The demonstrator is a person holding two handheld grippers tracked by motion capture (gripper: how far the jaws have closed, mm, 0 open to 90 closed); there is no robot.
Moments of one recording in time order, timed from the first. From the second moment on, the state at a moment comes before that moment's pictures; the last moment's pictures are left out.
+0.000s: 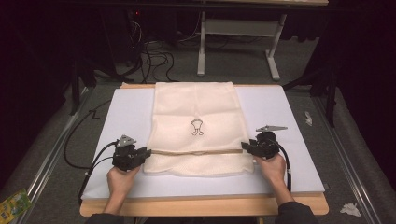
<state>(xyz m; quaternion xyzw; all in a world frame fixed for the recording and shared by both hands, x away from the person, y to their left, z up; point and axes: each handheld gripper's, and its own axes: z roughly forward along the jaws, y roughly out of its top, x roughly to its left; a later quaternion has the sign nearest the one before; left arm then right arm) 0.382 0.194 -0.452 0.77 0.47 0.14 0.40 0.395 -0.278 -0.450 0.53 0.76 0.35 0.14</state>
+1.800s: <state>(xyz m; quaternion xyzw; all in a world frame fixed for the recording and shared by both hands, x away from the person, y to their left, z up) 0.401 0.241 -0.448 0.71 0.52 0.23 0.43 0.369 -0.375 -0.454 0.60 0.63 0.44 0.22</state>
